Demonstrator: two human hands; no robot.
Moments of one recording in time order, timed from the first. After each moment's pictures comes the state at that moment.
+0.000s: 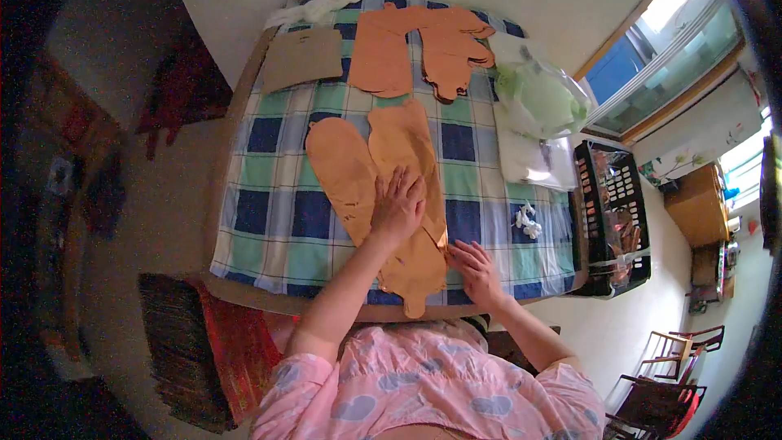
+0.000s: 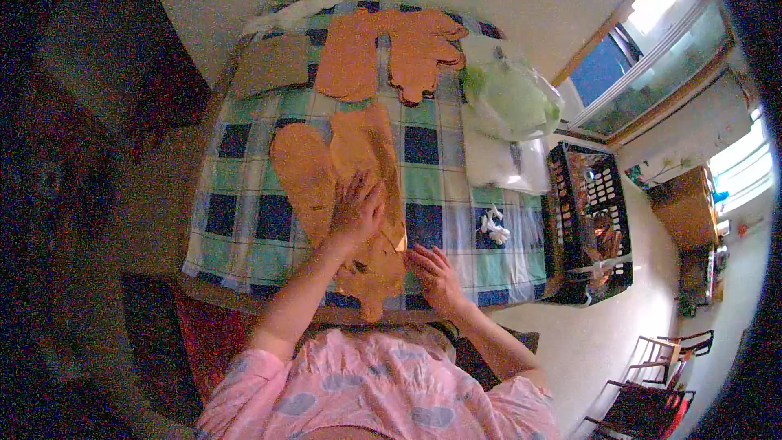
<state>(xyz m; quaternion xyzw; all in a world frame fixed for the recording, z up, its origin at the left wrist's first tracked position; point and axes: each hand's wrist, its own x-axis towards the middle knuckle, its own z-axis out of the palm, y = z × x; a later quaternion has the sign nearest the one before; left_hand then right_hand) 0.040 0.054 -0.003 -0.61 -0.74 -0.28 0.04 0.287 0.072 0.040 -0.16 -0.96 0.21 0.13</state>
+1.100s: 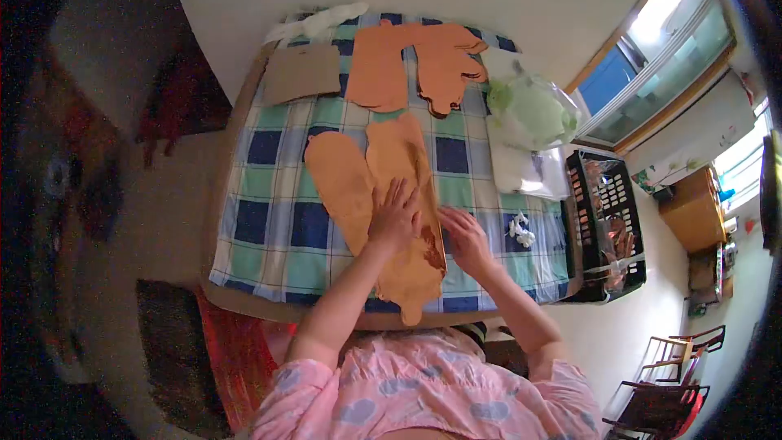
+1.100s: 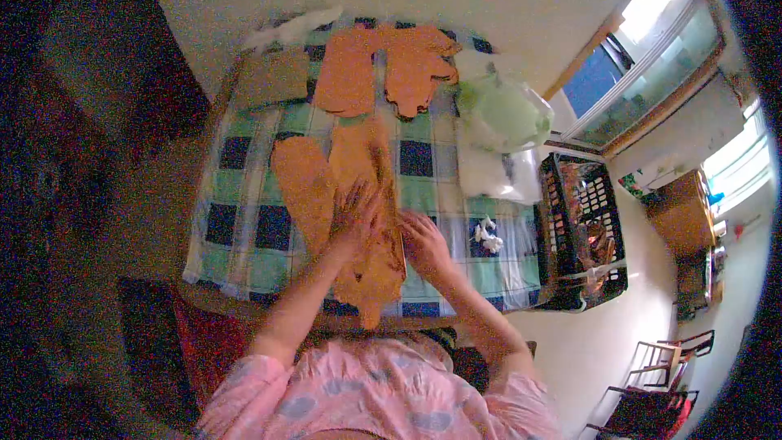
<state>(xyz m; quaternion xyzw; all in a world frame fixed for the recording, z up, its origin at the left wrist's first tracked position) 0.040 0.053 0.003 -0.63 -0.74 -0.24 0.02 0.223 0.120 0.062 -0.19 -0.94 0.22 0.19</state>
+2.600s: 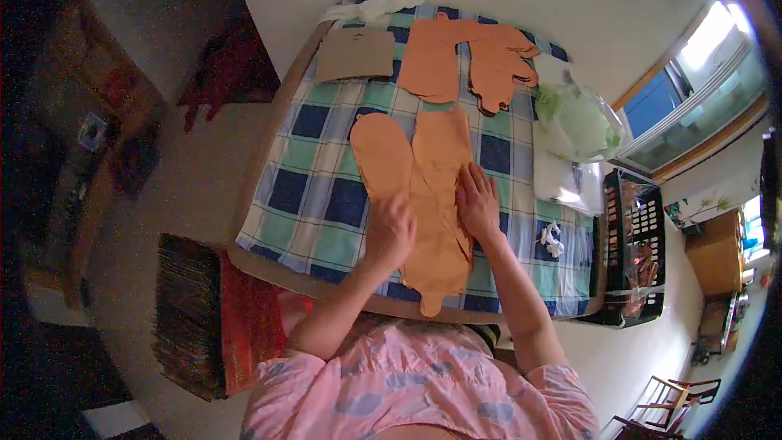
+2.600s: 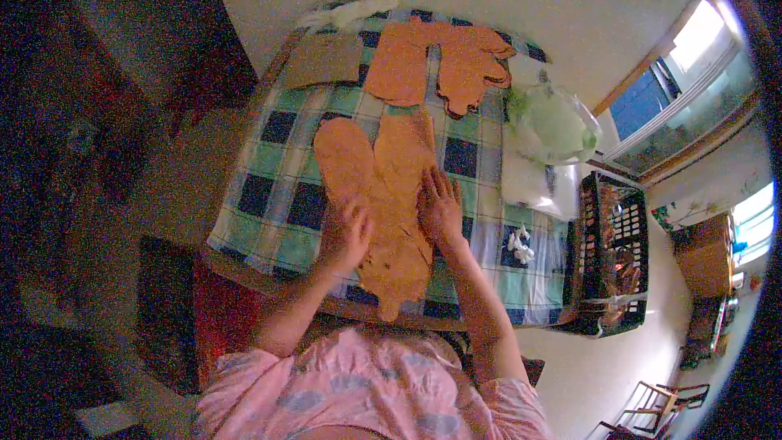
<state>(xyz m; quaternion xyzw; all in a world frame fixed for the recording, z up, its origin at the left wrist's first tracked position) 0.030 -0.035 0.044 -0.53 -0.79 -0.31 0.06 0.151 0.150 0.018 -0.29 -0.93 0.09 0.21</state>
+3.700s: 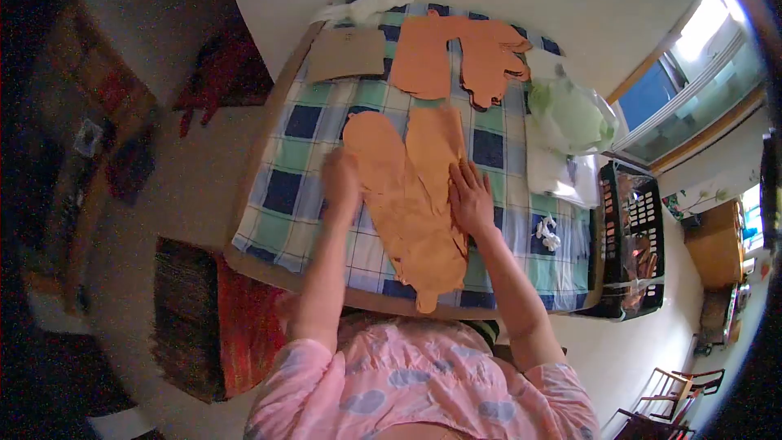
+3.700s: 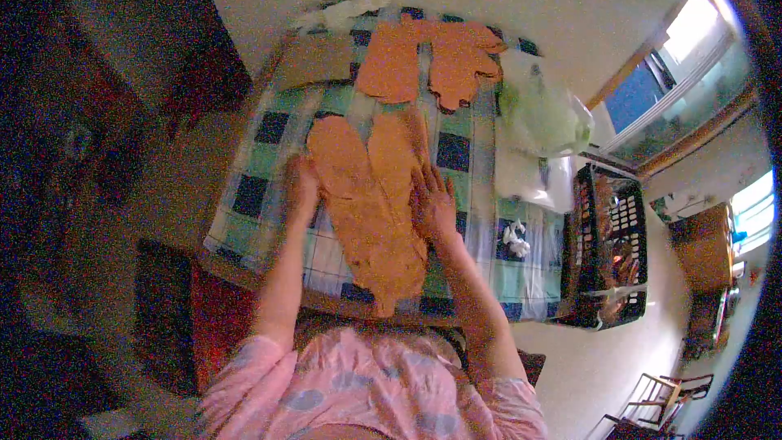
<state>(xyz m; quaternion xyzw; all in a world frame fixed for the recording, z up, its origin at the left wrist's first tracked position) -0.070 -0.002 0.053 -0.21 -0.83 -0.50 -0.12 0.153 0.151 0.010 -0.27 -0.93 0.05 0.23</state>
